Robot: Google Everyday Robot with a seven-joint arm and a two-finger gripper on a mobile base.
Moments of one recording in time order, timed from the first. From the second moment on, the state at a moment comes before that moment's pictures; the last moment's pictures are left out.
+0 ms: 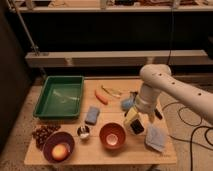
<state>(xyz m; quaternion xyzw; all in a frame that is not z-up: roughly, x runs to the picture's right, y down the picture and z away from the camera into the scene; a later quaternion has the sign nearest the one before) 0.164 0.160 0.690 -0.23 -0.44 -0.67 0.56</state>
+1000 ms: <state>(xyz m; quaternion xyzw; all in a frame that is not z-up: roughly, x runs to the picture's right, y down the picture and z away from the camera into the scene) 0.100 0.103 0.678 -0.23 -0.40 -0.69 0.56</state>
